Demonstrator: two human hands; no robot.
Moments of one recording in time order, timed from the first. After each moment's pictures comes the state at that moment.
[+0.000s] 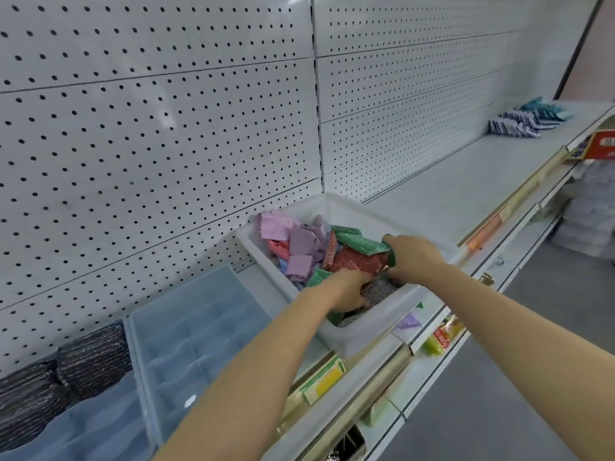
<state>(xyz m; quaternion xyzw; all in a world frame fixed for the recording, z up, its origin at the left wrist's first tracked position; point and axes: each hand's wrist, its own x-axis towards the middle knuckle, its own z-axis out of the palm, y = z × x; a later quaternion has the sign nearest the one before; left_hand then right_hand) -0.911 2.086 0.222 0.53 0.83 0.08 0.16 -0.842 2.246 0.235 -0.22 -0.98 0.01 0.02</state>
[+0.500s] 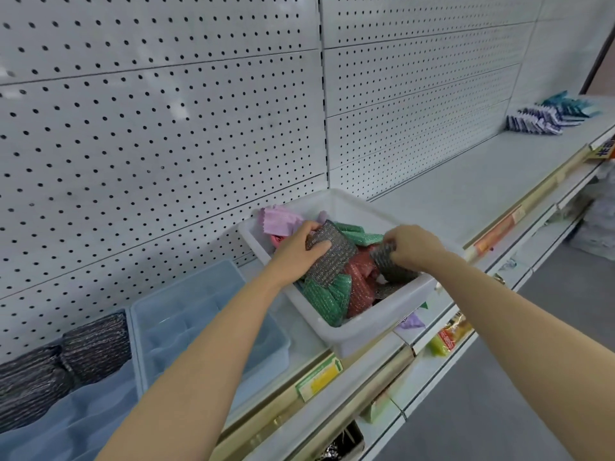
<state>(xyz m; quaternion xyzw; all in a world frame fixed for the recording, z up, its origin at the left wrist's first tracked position) -0.956 2.037 0.251 0.35 0.84 0.40 0.12 -0.855 2.261 0.250 -0.19 -0.98 0.10 0.02</state>
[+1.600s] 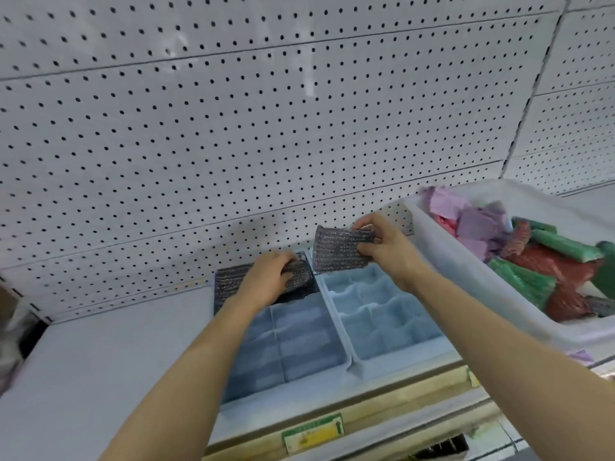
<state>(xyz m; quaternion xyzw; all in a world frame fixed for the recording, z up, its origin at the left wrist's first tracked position) -1.006 1.671 0.189 0.19 0.96 0.18 -0.03 -0.949 1.917 0.238 0.03 -0.76 0.64 0.06</state>
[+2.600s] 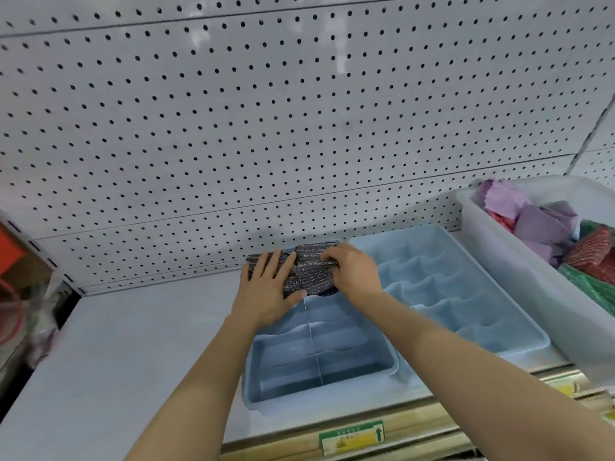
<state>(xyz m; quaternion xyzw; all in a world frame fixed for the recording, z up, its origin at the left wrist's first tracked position) -0.997 1.590 0.135 0.13 0.99 0.00 -0.01 -0.994 1.790 0.174 0.08 -0.95 0.27 0.10</state>
